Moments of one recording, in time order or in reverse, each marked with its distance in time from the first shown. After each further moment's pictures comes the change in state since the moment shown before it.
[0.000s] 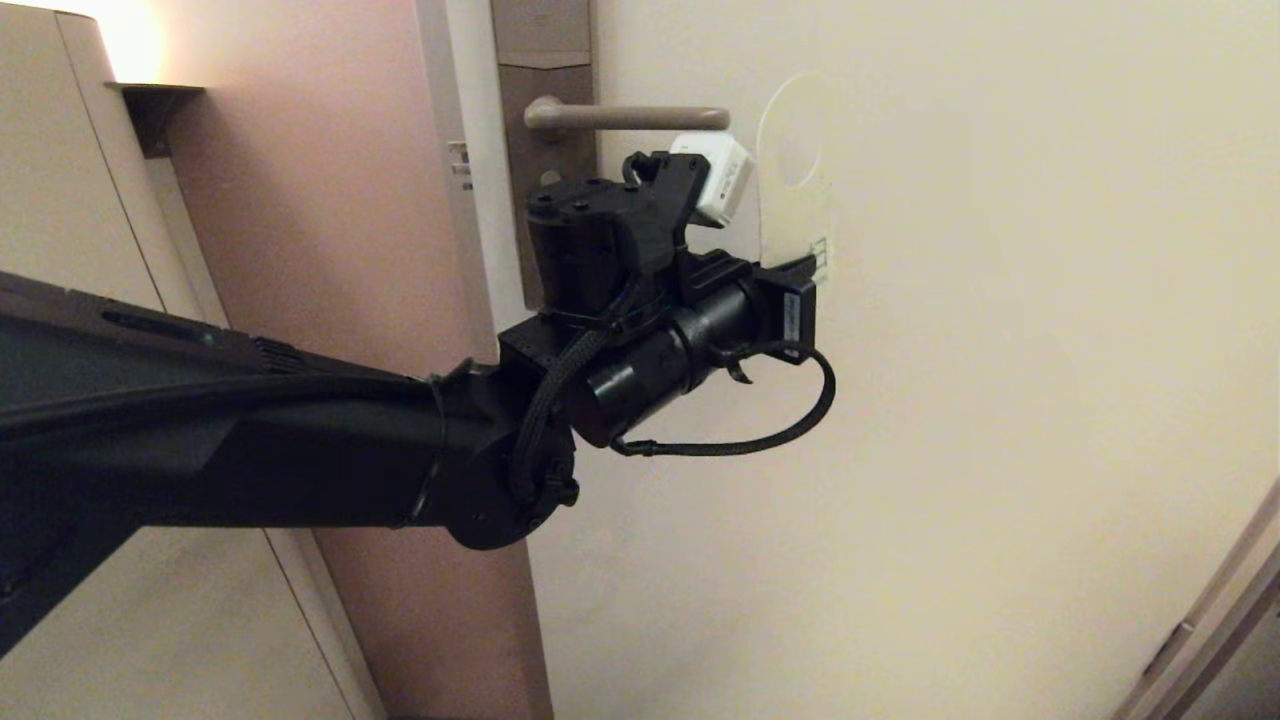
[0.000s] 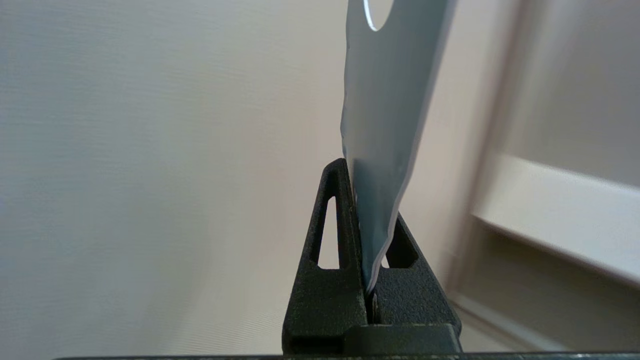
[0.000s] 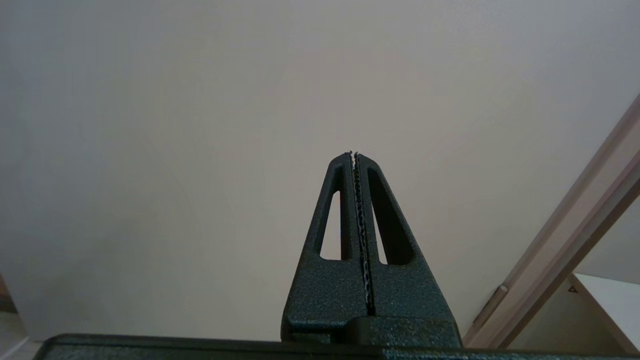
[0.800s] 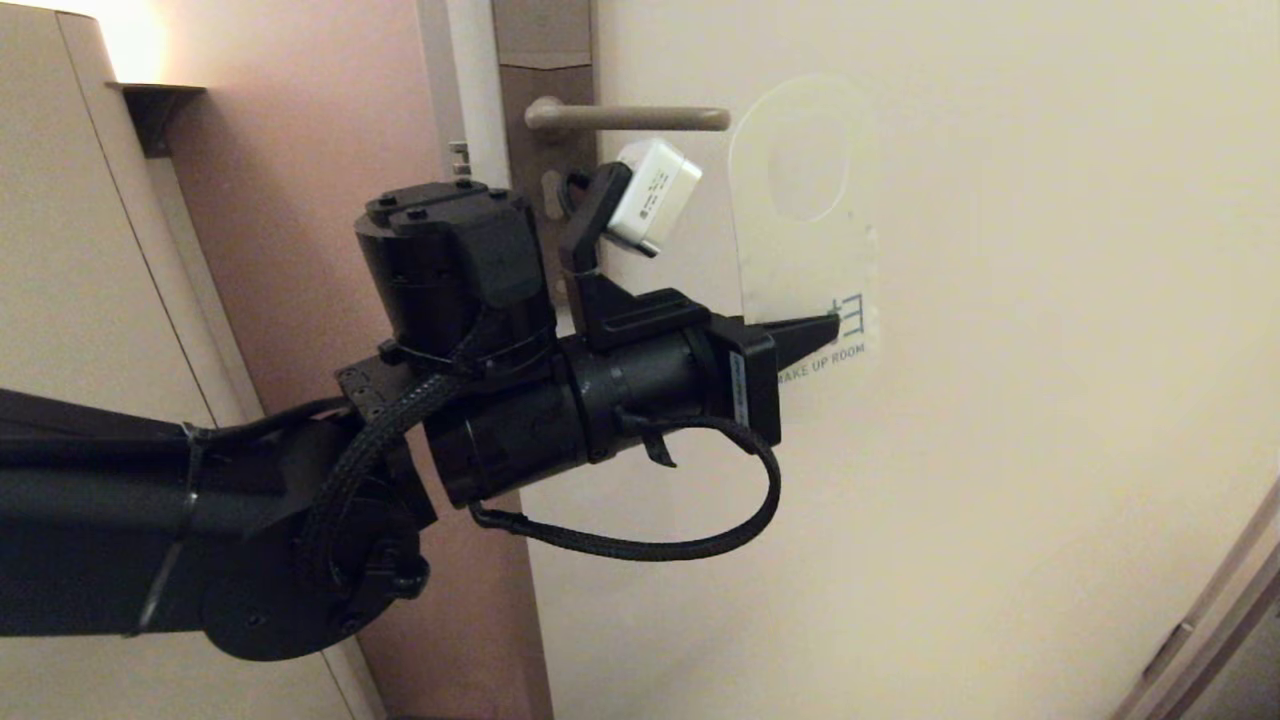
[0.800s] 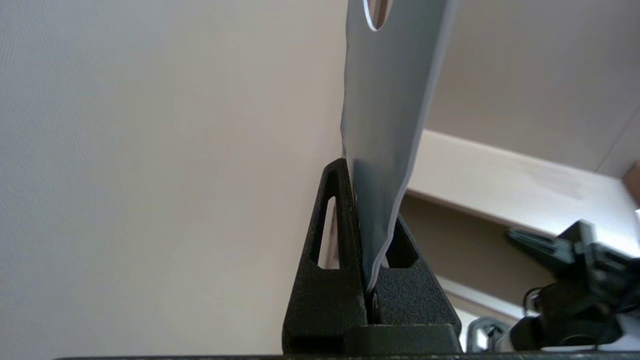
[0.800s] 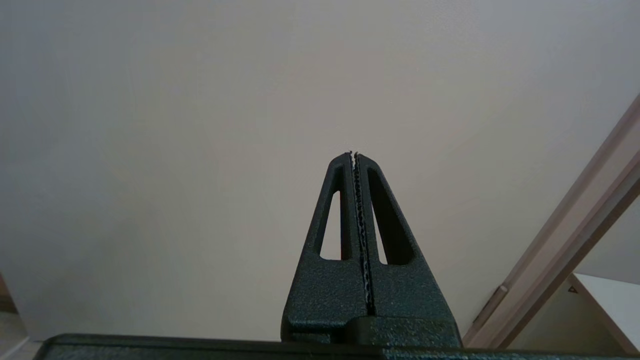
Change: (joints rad) left arm -0.013 -0.232 0.289 -0.007 -0.262 -0.127; right arm 0.000 0.000 0.000 0.000 0.000 0.000
